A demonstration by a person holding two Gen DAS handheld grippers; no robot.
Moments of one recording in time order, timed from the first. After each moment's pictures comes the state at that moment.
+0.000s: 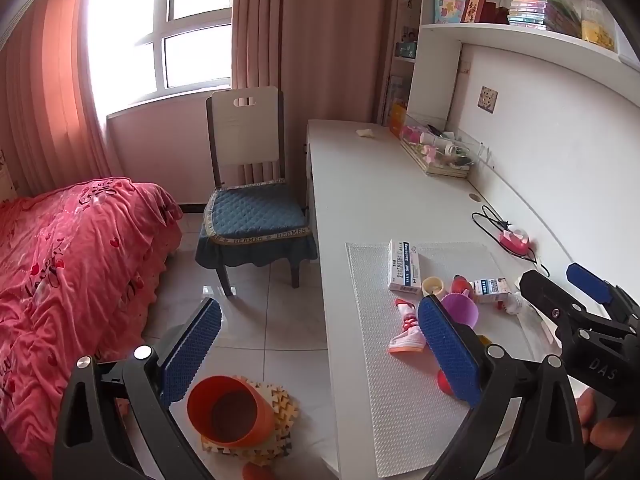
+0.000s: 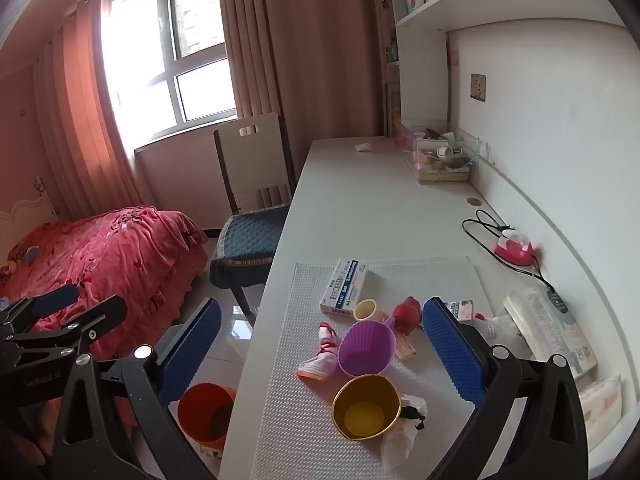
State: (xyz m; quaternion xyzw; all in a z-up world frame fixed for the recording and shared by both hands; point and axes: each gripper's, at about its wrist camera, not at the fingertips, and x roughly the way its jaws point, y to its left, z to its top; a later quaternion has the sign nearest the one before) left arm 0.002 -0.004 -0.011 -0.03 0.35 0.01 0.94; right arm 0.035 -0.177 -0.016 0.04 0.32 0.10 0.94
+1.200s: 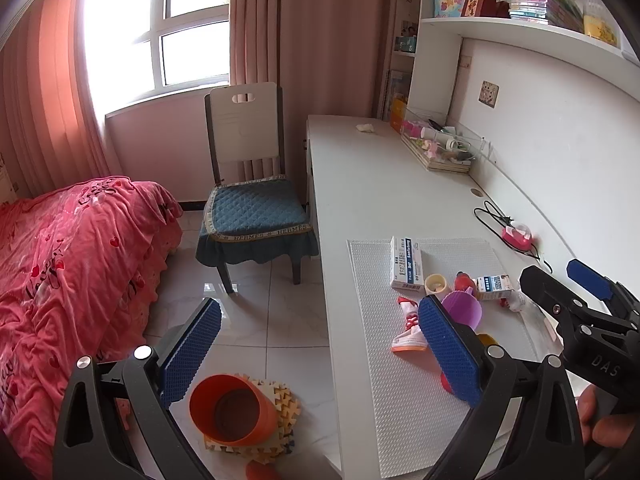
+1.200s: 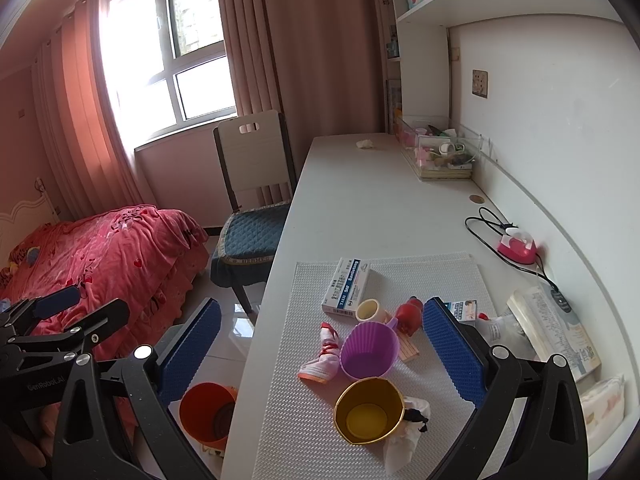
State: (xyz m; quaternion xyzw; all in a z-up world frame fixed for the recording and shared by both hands) left arm 0.006 0.001 -0.012 -0.03 0.36 0.01 0.93; right arm 0.039 -0.177 -0.020 0.04 0.32 0.10 0.94
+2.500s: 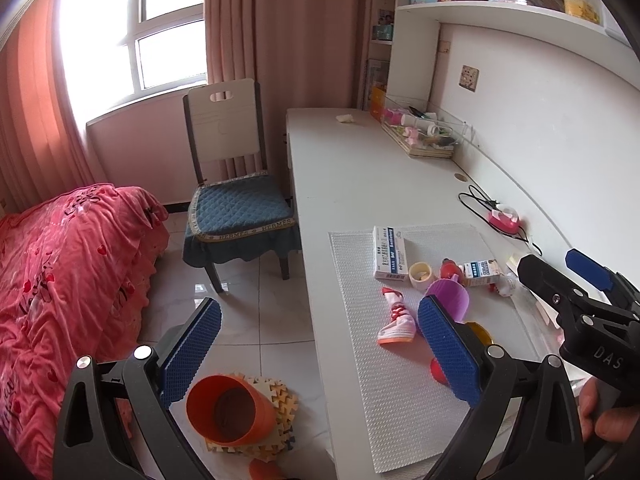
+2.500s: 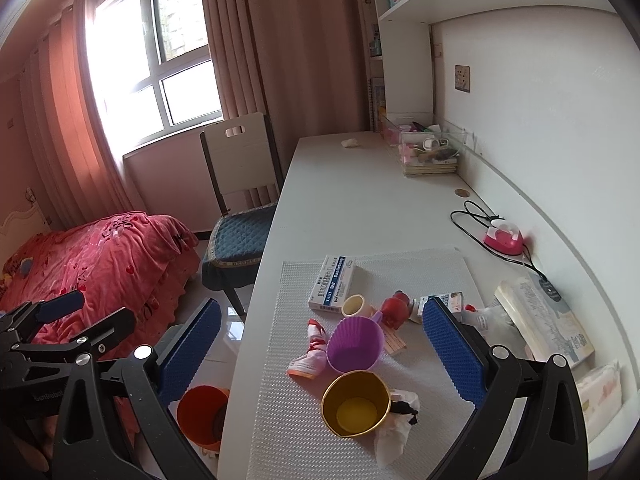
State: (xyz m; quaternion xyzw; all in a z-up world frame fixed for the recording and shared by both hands) left arm 0.007 -0.014 -0.014 0.00 0.37 -0.02 0.93; right arm 0.026 -0.185 -0.025 0.06 0.32 0.07 0.94
